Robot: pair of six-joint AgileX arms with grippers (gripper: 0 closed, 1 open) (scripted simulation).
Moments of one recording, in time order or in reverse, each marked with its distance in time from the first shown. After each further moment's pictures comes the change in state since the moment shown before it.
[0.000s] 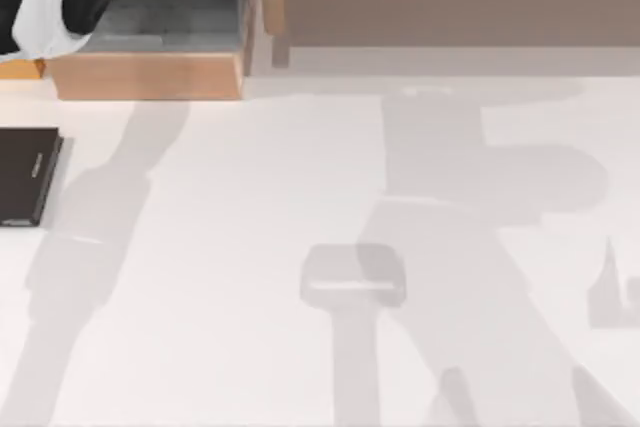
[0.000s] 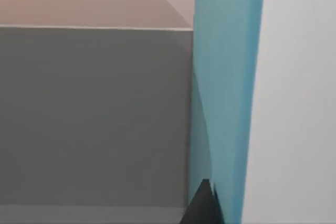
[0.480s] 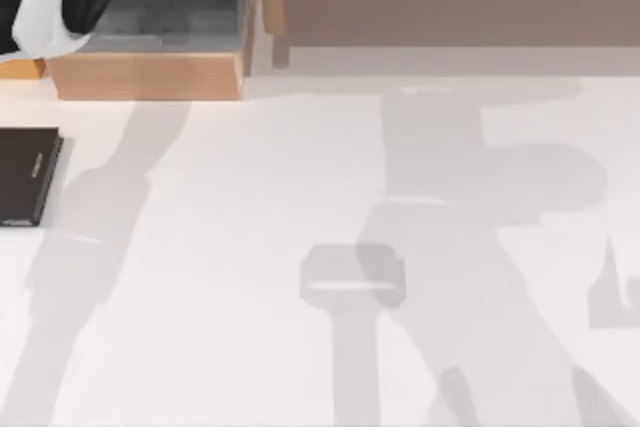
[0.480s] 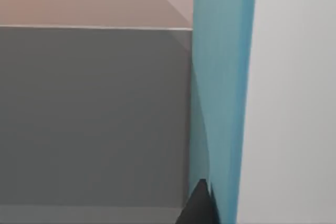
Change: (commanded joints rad) left arm 0.000 0.000 0.000 0.000 0.000 0.000; right arm 0.000 0.000 0.000 0.000 0.000 0.000
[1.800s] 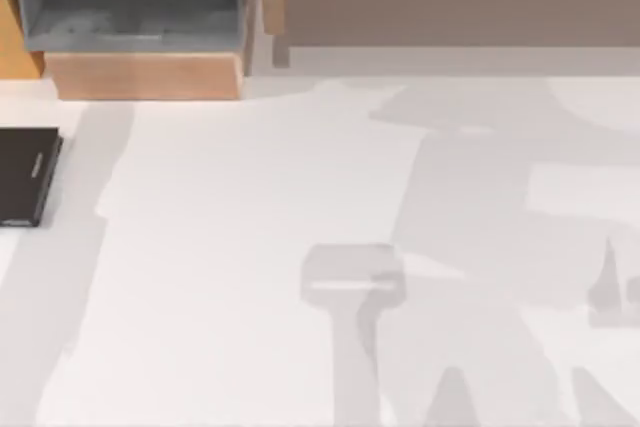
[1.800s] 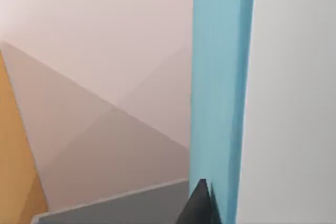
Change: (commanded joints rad) left arm 0.146 -0.290 -0.130 -0.019 0.339 0.190; right arm 0.000 0.000 0.000 0.000 0.000 0.000
